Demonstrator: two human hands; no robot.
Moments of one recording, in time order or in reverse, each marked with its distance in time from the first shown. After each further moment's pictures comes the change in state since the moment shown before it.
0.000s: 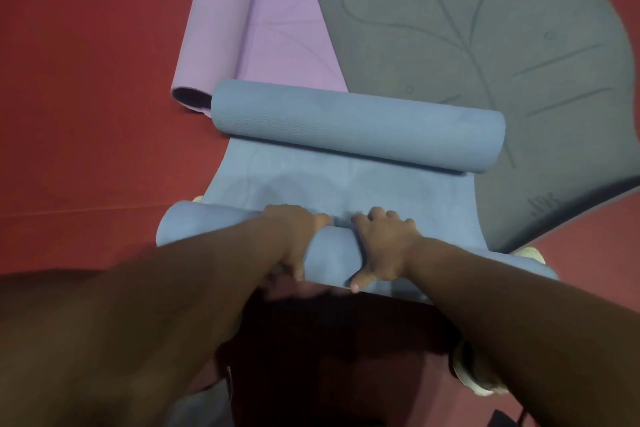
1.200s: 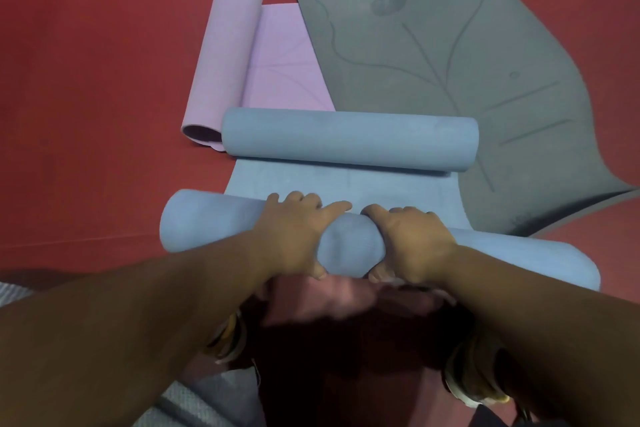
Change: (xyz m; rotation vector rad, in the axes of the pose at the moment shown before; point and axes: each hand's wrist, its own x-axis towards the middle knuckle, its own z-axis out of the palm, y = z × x) left_hand -0.071 0.024 -0.047 0.136 0.454 0.008; right_hand -0.072 0.014 -0.061 0.016 0.289 -0.010
